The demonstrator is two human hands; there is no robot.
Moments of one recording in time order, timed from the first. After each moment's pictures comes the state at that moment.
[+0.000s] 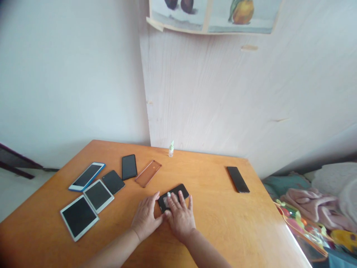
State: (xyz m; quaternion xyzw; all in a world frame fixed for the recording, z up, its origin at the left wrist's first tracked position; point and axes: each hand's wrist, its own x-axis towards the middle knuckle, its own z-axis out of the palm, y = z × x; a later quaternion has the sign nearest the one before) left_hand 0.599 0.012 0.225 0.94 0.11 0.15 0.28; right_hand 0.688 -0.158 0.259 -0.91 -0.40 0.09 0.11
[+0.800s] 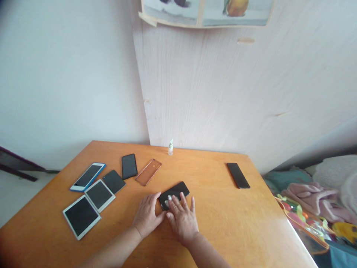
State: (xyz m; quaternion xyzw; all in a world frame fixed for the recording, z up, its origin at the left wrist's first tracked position) left_hand 0.600 0.011 0.229 0.95 0.10 0.15 0.24; right_hand 0.677 -0.173 0.256 -0.90 -0.40 0.10 0.13
